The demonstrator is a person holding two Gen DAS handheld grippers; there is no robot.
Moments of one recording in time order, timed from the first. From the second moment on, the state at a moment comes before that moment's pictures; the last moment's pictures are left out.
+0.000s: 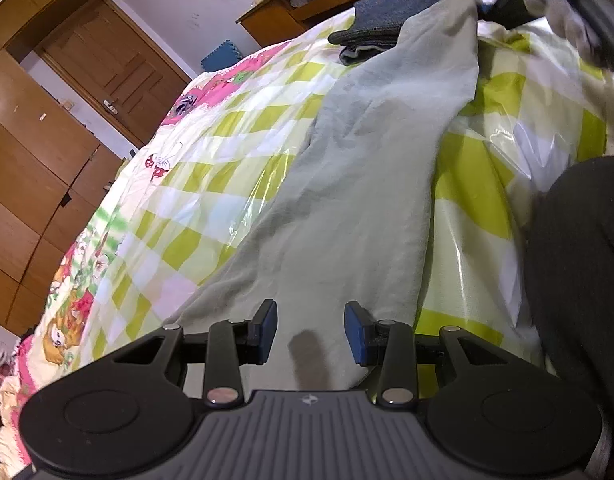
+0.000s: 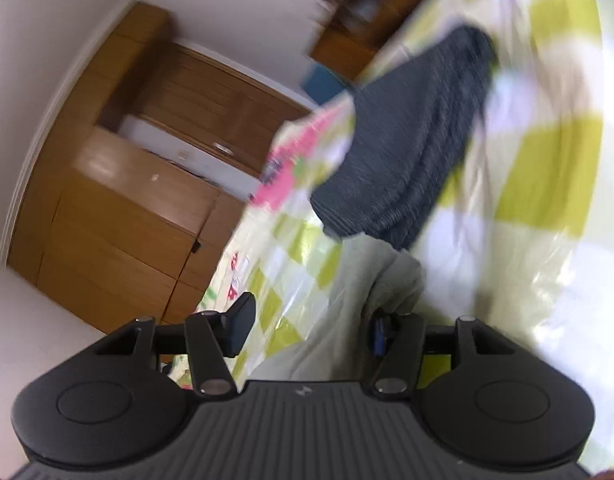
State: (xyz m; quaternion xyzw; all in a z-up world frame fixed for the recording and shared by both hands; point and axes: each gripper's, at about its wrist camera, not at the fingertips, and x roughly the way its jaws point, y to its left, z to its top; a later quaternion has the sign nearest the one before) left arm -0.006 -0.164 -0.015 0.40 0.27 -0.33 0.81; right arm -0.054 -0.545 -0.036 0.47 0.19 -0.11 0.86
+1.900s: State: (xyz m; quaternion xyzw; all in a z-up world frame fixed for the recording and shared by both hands) left arm 0.121 -0.152 -0.035 0.42 0.28 -0.45 0.74; right arm 0.137 -0.349 -0.017 -0.17 0.56 0.30 0.76
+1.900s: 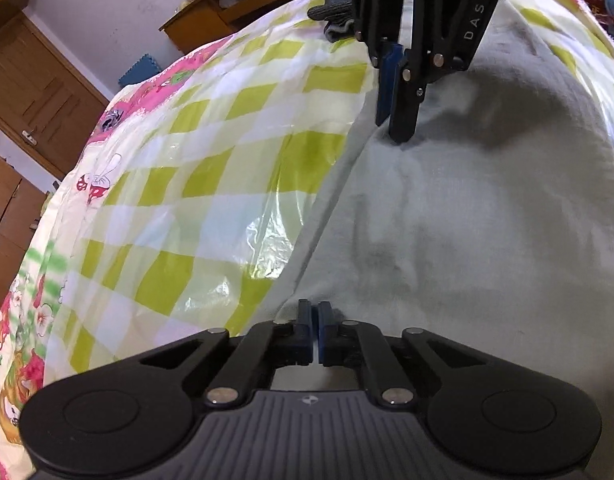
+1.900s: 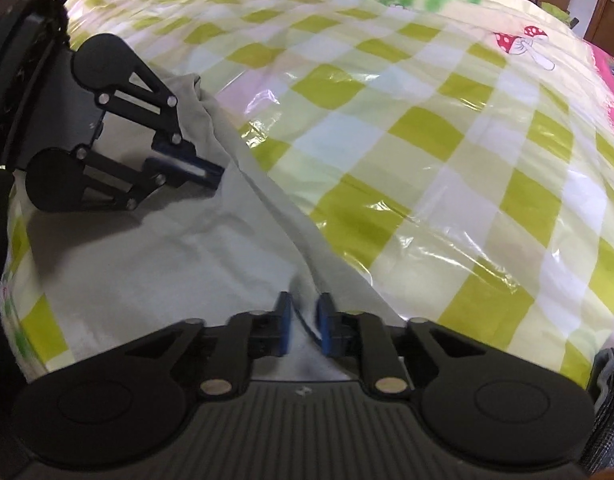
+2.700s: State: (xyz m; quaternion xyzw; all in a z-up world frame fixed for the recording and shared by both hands) left arm 0.137 -0.147 -0.049 0.44 0.26 -0.37 0.77; right arm 0.117 -0.415 0.012 -0.05 0.50 0.10 0.86
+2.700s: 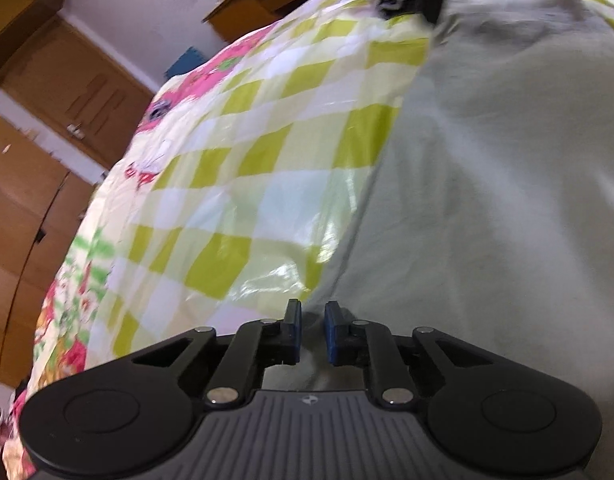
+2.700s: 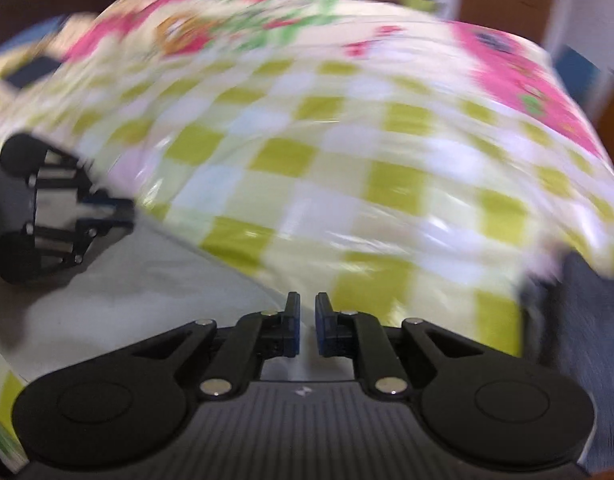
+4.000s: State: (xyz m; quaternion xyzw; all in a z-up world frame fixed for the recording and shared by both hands) left arm 0.056 -0.180 -0.022 0.43 0.25 -0.40 0.77; right arm -0.035 -0.576 0.018 0.38 0.27 -0.15 0.87
